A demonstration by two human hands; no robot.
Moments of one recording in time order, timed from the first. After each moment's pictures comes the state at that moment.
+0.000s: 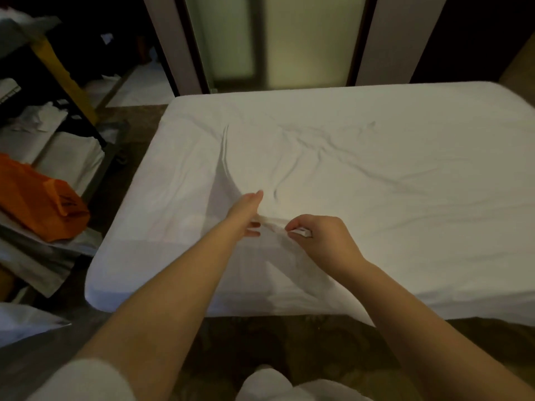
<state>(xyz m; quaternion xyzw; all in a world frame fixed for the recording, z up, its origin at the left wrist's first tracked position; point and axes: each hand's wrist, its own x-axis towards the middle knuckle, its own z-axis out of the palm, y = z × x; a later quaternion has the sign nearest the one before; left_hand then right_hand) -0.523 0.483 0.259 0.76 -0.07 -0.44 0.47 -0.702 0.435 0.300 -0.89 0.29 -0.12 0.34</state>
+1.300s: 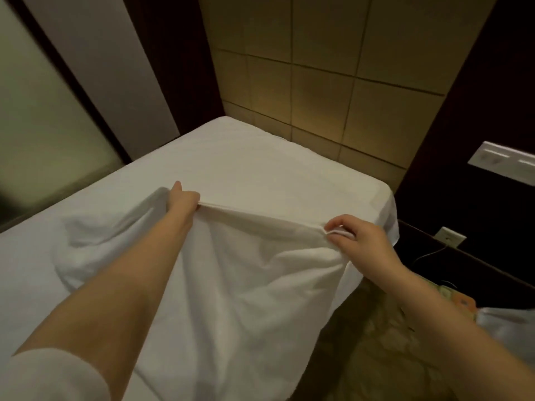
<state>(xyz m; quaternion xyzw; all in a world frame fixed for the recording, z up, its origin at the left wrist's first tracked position) -0.839 -0.113 0.275 0.70 -0.34 -0.41 0.48 -1.156 0.056 0.312 -0.60 0.64 -0.34 0.35</state>
